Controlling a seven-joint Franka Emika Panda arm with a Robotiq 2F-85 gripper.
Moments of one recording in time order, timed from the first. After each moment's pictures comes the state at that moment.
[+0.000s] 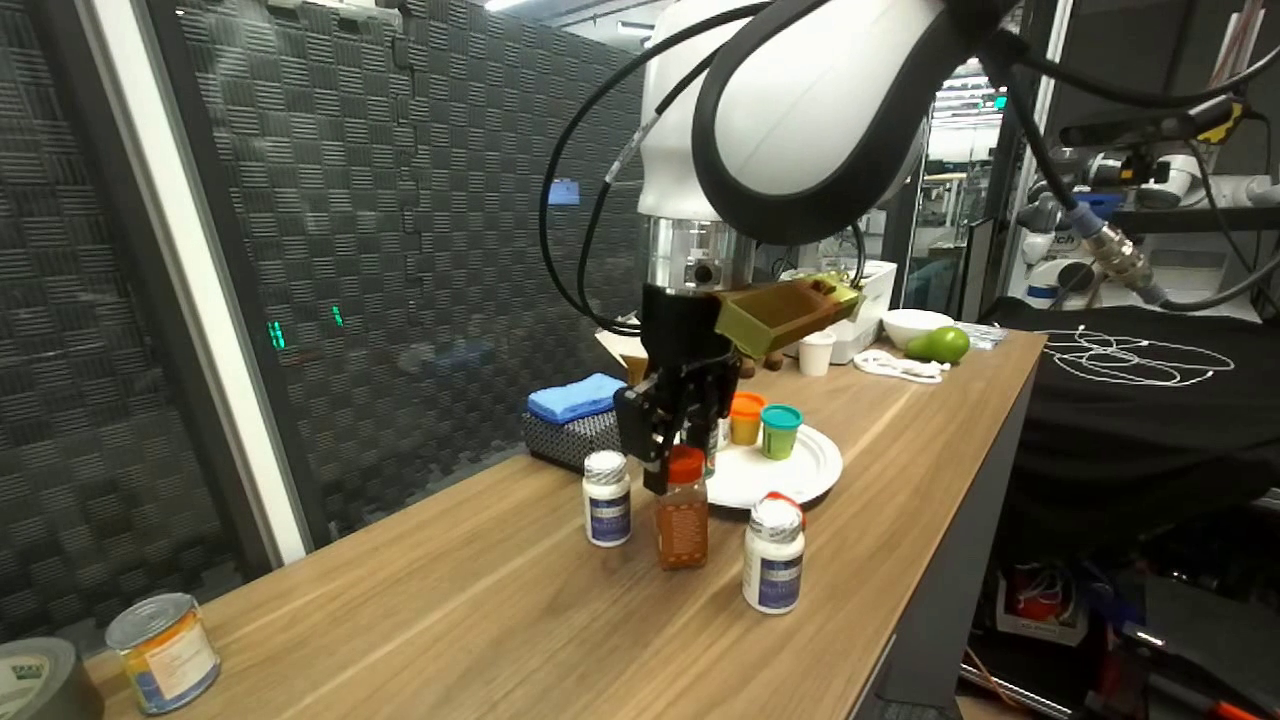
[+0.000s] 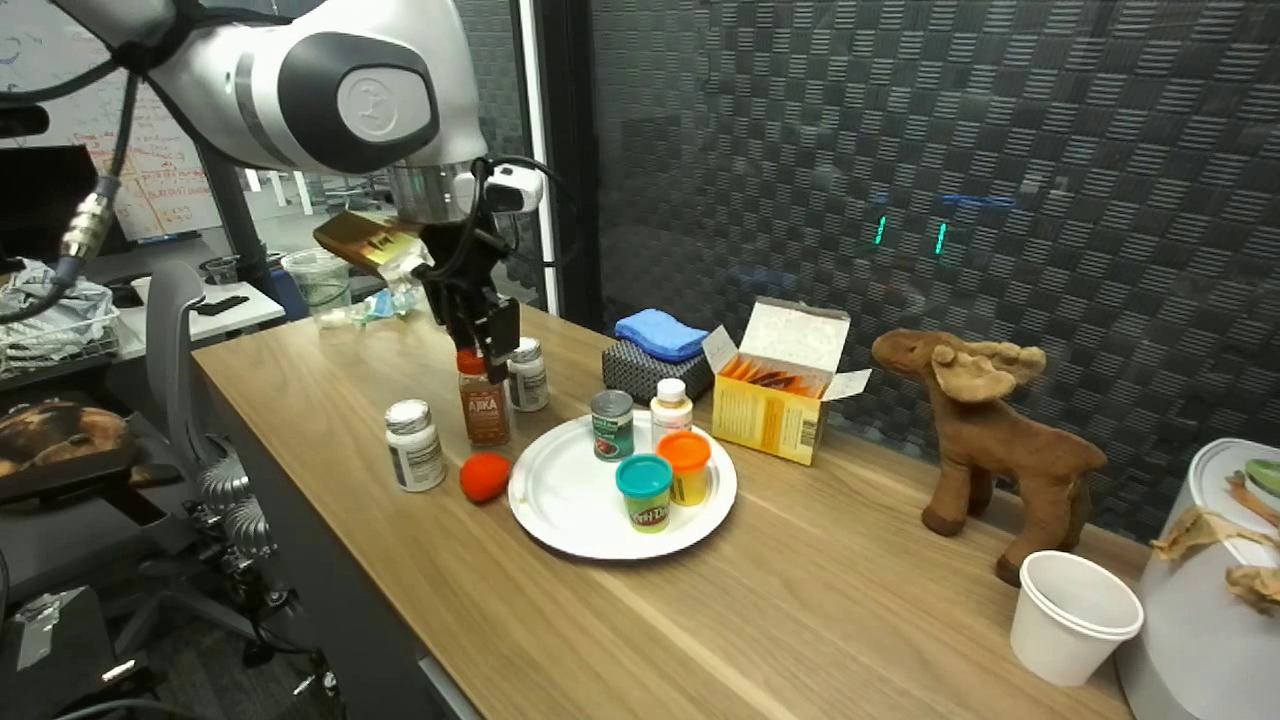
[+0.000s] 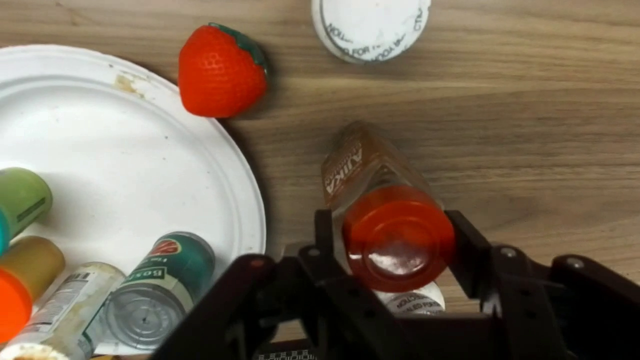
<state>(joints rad) 0.13 0.18 0.10 -2.21 -0.04 2.48 0.22</state>
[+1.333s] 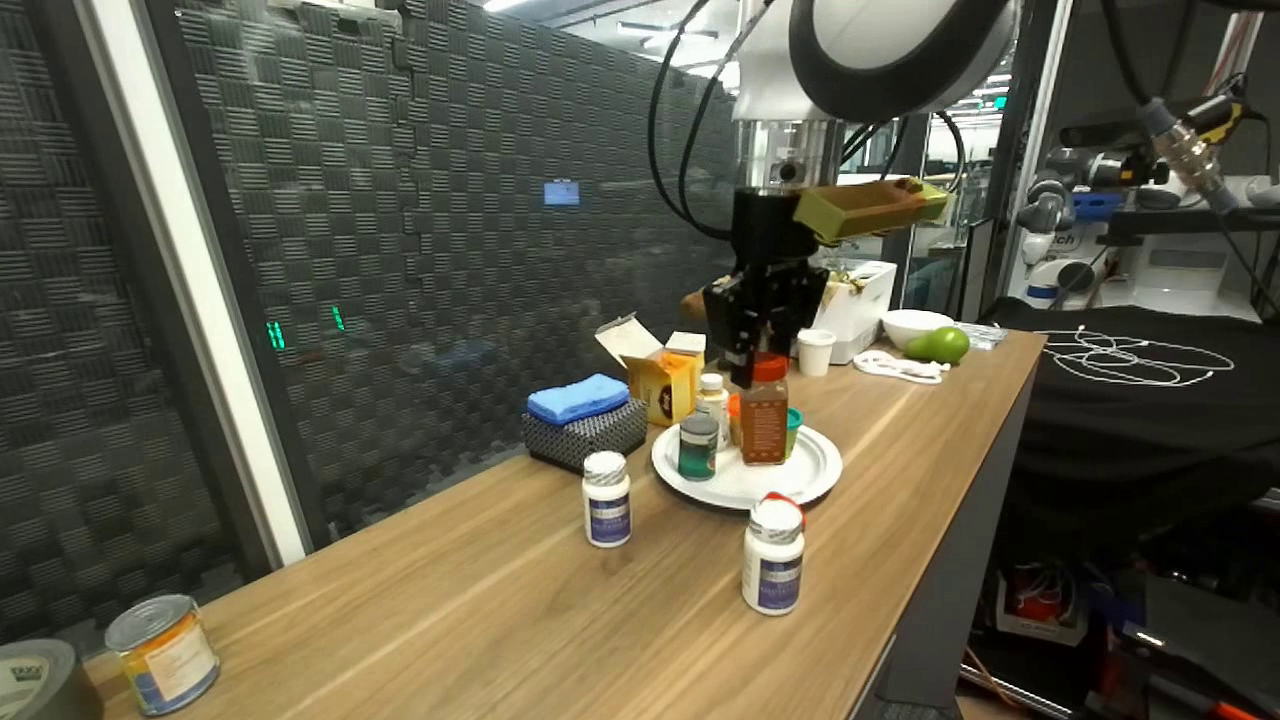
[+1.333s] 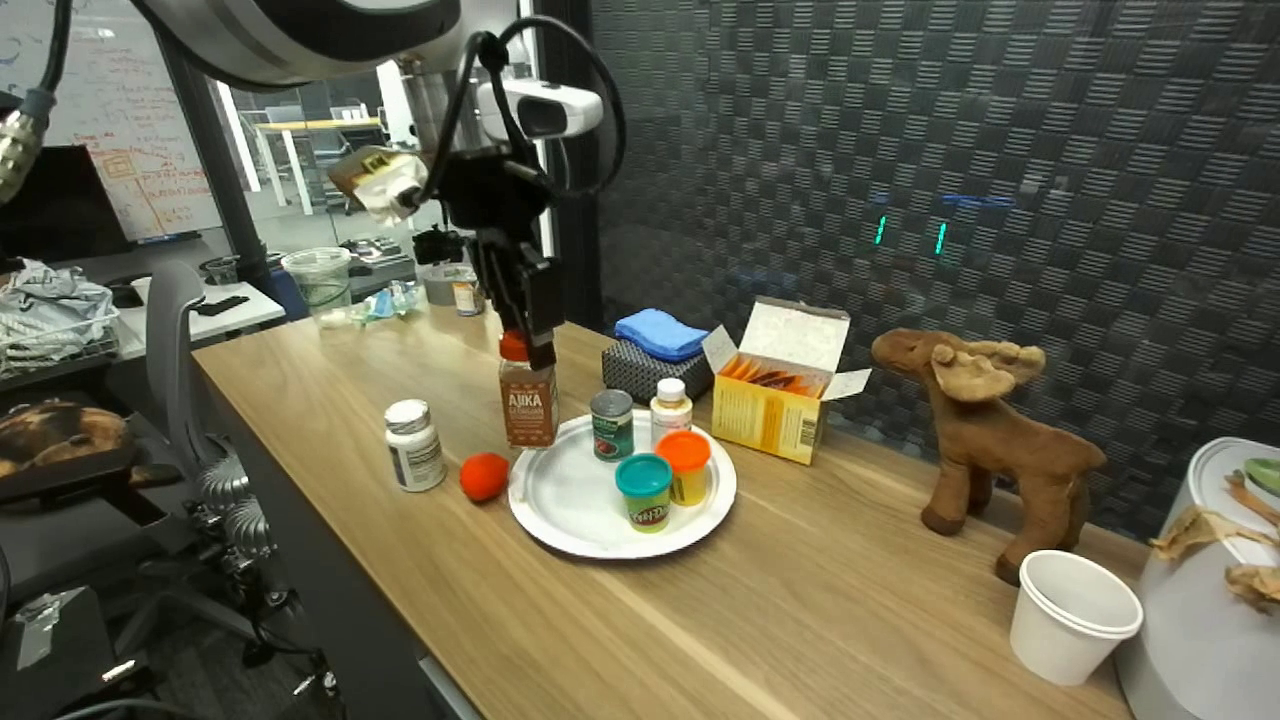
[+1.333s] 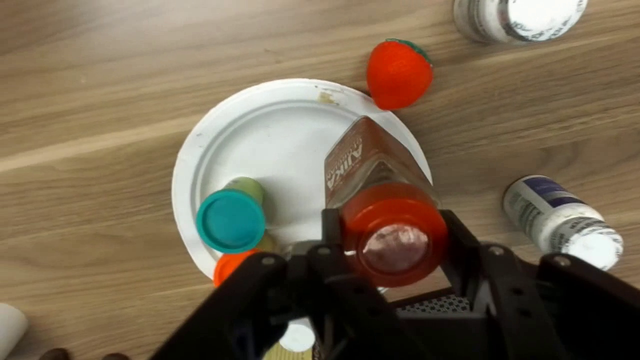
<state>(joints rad) 0.03 0.00 0.02 -2.26 -0.10 2.35 0.30</state>
